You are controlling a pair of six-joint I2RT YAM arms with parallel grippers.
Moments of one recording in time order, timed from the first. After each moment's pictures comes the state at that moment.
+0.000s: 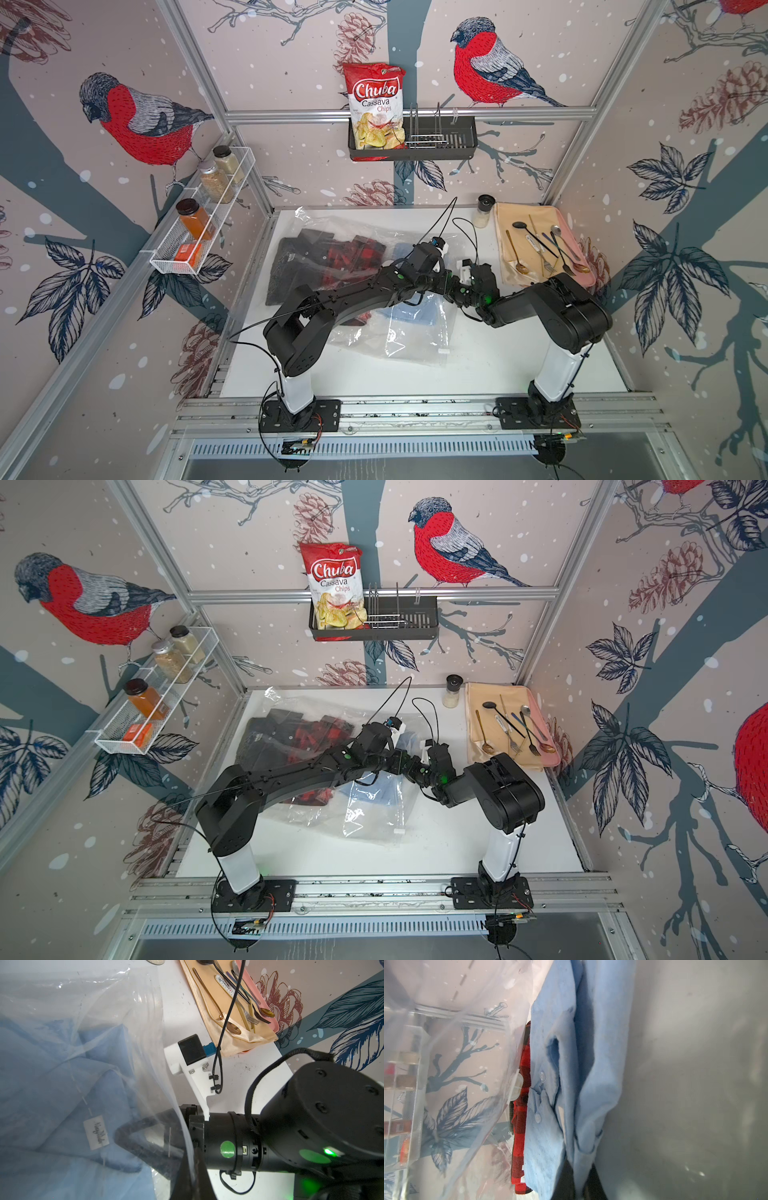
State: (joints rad) left arm -0.86 1.81 1.28 -0.12 0.15 -0.49; right arm 0.44 1.83 0.58 0.75 -0.48 1.00
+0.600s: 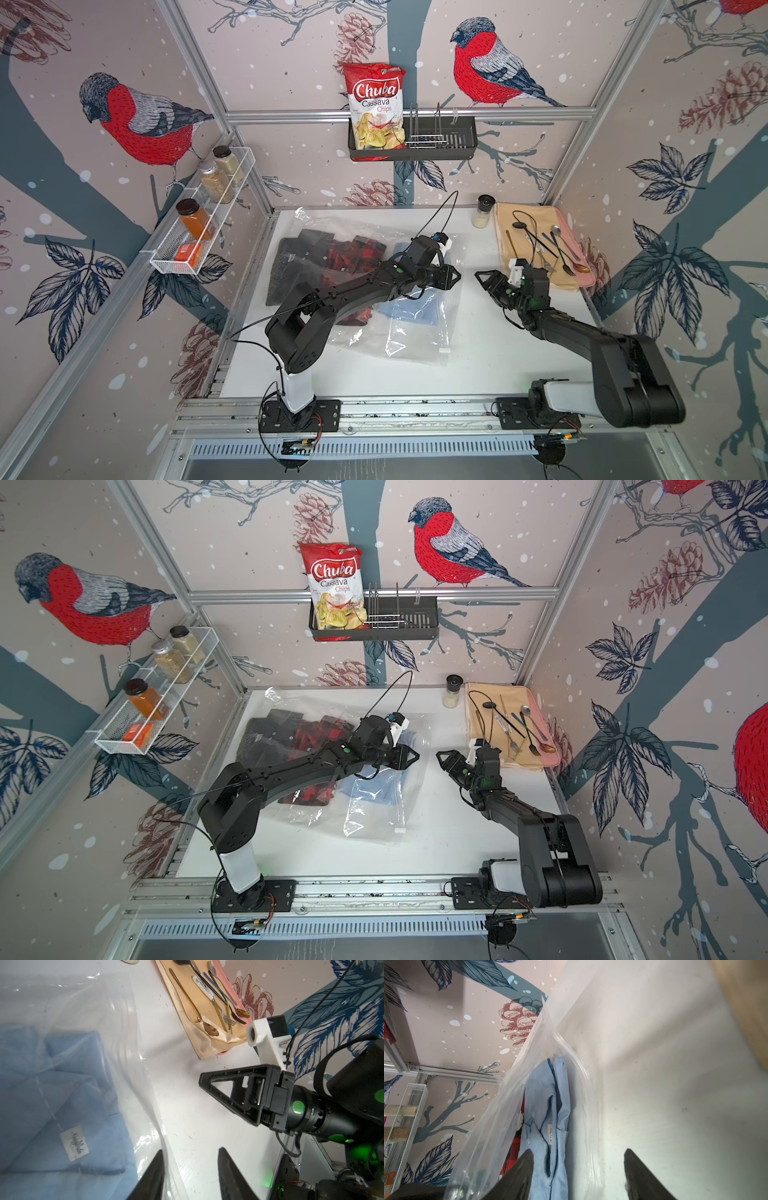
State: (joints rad) left arm -0.83 1.81 1.33 -0.12 0.33 -0.49; right arm 0.09 1.28 0.42 0.34 -0.45 0.80
